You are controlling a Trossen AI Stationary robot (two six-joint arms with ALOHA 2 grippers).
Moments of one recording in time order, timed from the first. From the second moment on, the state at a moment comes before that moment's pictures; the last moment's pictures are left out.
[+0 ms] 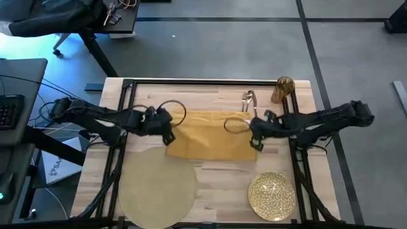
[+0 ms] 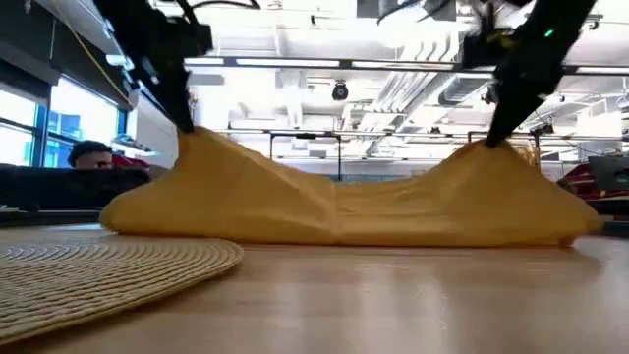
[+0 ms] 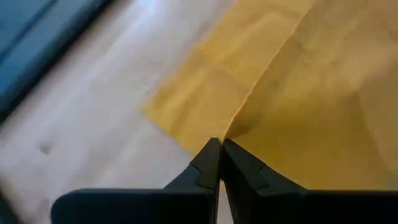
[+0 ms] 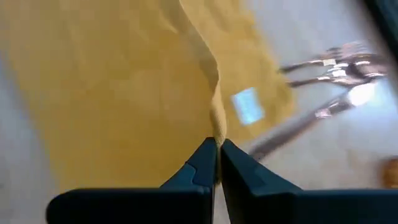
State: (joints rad) left arm -0.04 1.23 0.91 -0.83 -0.56 -0.57; right arm 0.04 1.16 0.83 -0.89 0.39 0.40
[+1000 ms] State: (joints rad) left arm 0.19 1.43 0.91 -0.77 -0.45 -0.32; right arm -0.30 1.33 0.85 -0.69 0.37 0.18
